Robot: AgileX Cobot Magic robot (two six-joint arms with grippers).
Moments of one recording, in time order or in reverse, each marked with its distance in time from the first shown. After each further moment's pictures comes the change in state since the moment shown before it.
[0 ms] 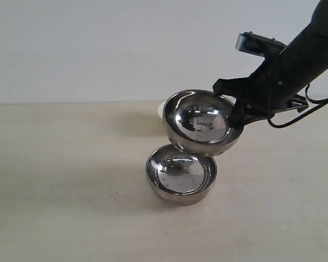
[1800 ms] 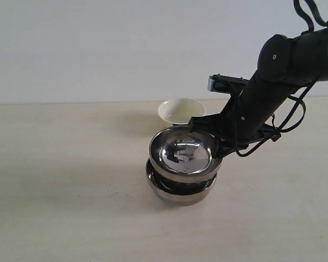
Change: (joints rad) left arm 0.000 0.000 0.000 0.000 0.000 0.000; right arm 0.109 0.167 -0.003 -0.130 -0.086 0.178
